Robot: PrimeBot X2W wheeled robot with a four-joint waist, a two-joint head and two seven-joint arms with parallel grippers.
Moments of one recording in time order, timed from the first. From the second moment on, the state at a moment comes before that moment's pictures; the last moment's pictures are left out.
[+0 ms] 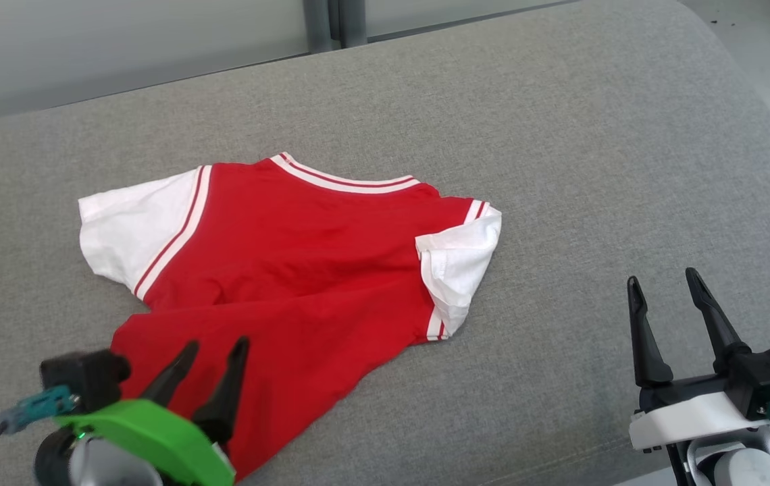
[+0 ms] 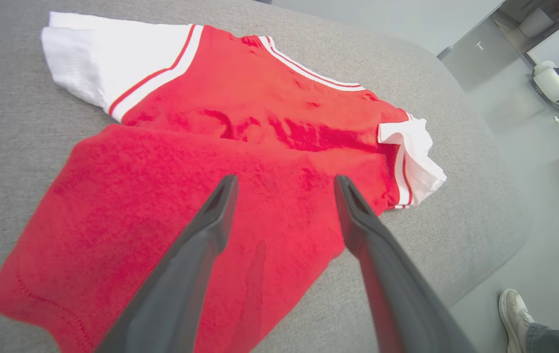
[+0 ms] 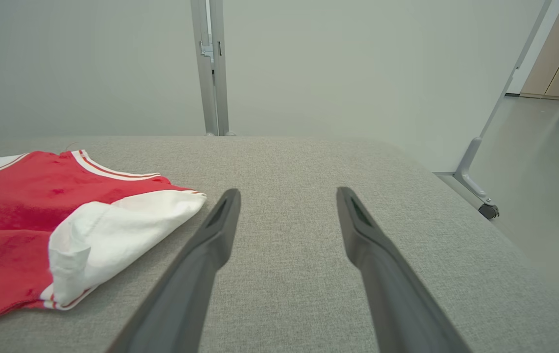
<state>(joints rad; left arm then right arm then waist) 0.01 0.71 -0.54 -0.42 -1.06 0.43 0.10 0.03 -0.05 -0.06 -0.01 0.01 0.13 -0.26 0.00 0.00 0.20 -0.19</state>
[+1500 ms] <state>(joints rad) -0.65 0.06 -1.13 0.50 -0.80 0.07 0.17 -0.01 -0.05 0.00 0.03 0.09 0.13 -0.26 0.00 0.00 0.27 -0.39</state>
